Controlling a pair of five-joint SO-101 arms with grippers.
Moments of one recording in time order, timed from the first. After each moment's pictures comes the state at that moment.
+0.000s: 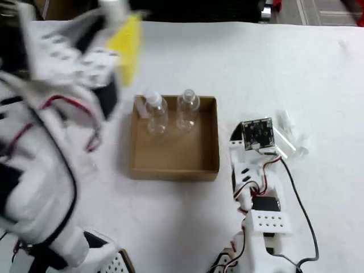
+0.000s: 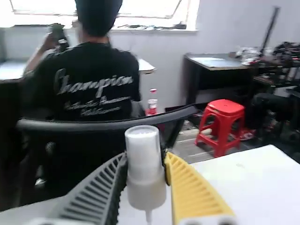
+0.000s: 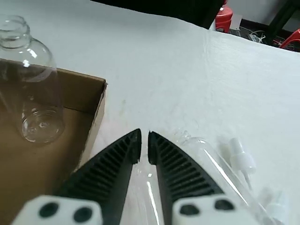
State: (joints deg) left arm 18.4 -16.1 -54.7 85.1 4.3; right arm -0.7 -57.9 87.3 -0.8 14.9
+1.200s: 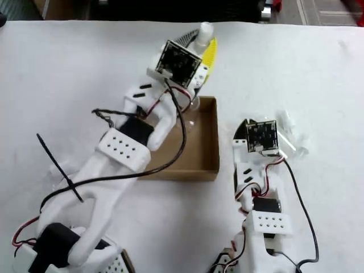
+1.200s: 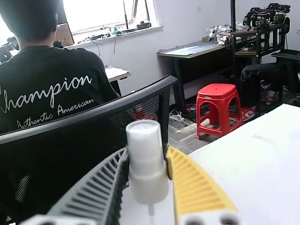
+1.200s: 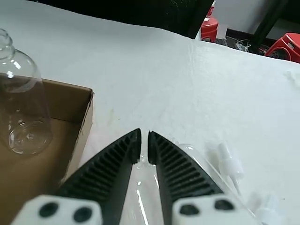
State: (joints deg) left arm 24.7 -15.9 26.5 -1.4 -8.2; right arm 0.4 -57.9 88.6 -5.5 14.9
